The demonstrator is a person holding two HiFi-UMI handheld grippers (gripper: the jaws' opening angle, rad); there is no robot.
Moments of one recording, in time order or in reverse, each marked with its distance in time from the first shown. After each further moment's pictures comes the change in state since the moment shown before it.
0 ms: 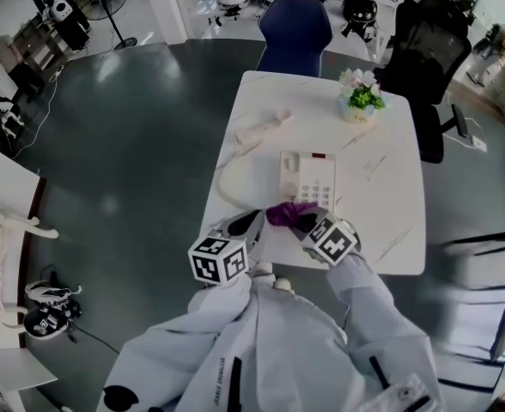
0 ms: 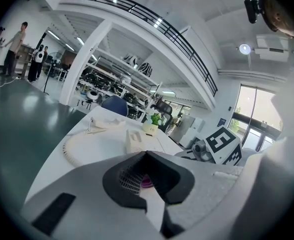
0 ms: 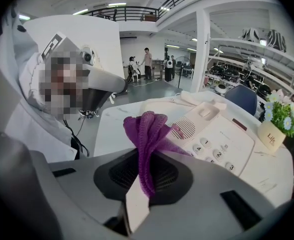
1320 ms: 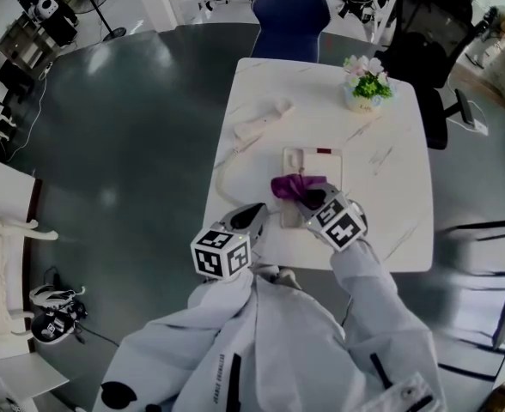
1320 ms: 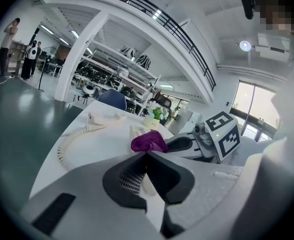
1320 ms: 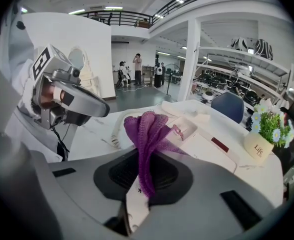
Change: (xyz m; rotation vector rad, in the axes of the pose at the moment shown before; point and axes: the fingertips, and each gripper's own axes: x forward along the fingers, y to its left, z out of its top) left arm 0.027 0.024 0.000 0.016 0.076 -0.033; right arm 0.002 -0.059 0.041 0.015 -0.078 -0.134
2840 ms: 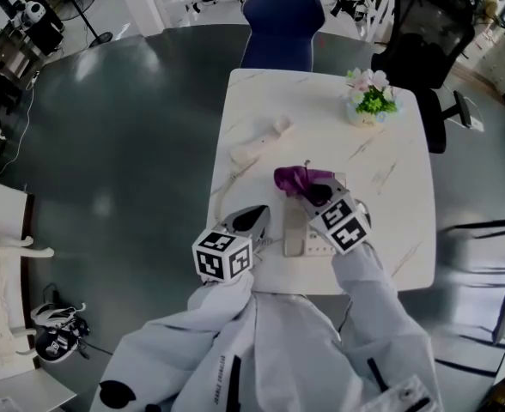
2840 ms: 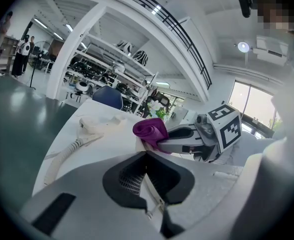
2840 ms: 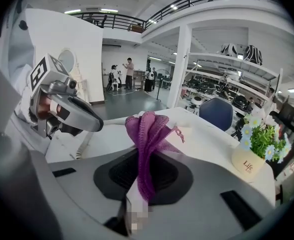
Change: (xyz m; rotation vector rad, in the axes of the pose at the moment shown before) left arm 0.054 0.036 0.036 0.017 0.040 -0.068; right arm 0.018 -0.075 0.044 0.024 -0.055 -0.112
